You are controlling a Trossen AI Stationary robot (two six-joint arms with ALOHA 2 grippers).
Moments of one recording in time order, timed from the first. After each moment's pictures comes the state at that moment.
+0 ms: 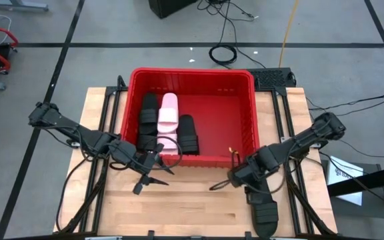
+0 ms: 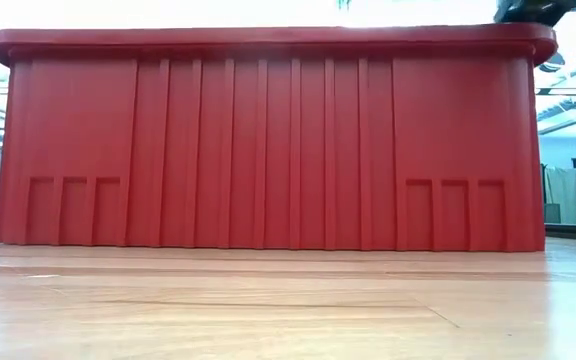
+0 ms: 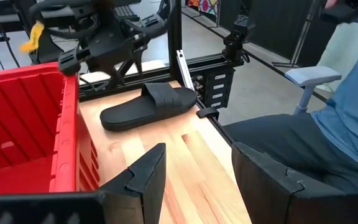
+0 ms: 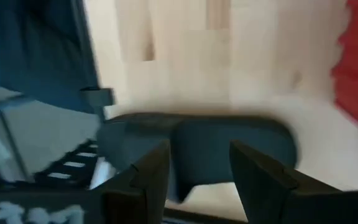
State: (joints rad) left arm -0.41 1.17 0.94 -0.08 0.02 -0.01; right arm 0.48 1.57 1.40 -1.24 -0.30 0.58
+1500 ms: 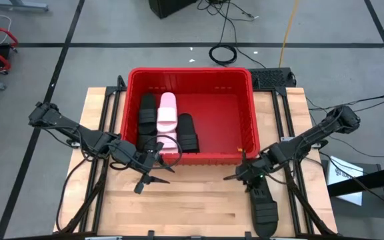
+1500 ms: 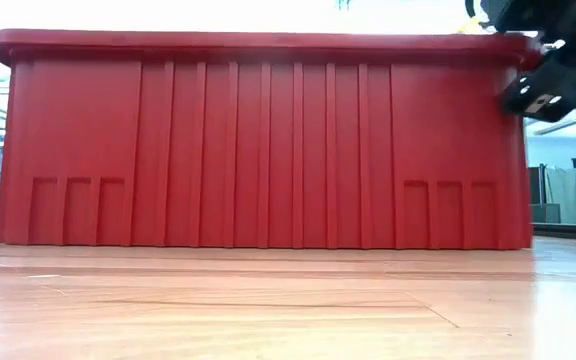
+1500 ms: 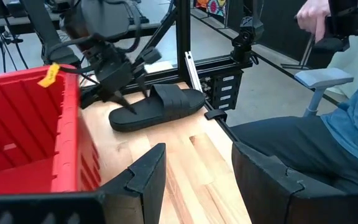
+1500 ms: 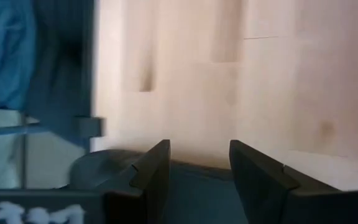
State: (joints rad) left arm -0.41 1.17 0.94 -0.07 -0.01 0.00; right arm 0.45 1.31 0.83 -0.62 -0.25 0.51
